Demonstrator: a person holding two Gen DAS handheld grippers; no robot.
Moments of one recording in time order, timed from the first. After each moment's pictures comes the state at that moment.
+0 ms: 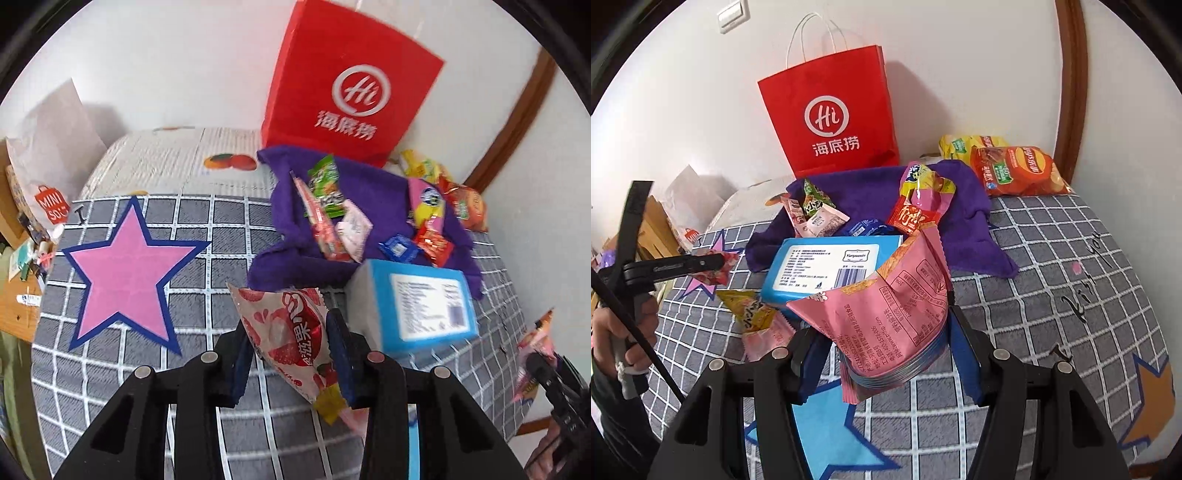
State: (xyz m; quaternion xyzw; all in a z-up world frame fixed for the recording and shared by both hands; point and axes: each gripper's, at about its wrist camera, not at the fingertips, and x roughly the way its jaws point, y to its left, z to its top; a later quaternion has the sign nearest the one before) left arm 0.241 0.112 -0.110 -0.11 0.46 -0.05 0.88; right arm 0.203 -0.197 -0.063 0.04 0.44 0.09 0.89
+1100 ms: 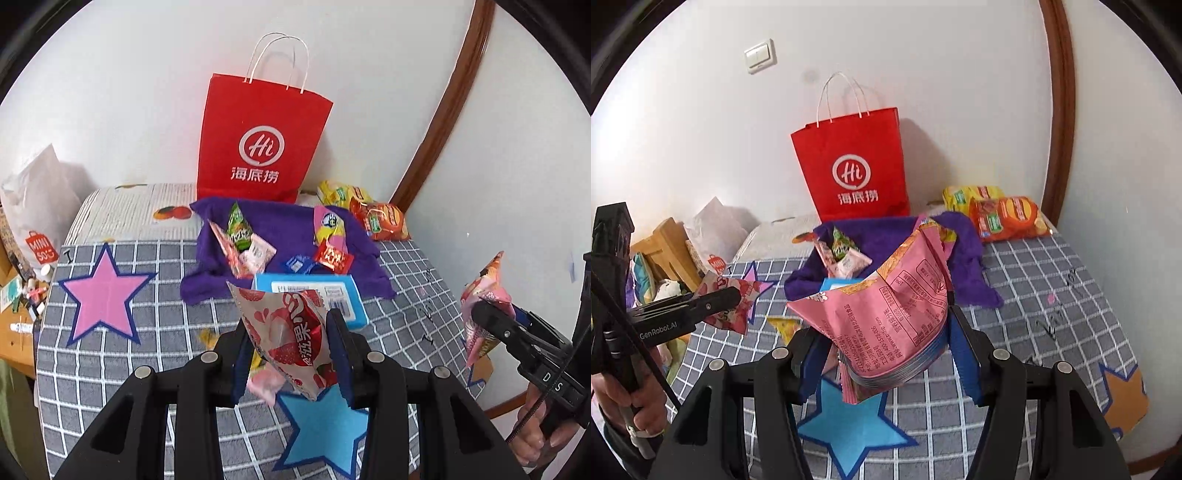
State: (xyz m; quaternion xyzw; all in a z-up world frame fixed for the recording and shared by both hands) left arm 0.170 0.054 -0.022 -0.10 0.39 -0.13 0.91; right arm 0.164 -0.190 0.026 0.04 0.38 0.09 0.92
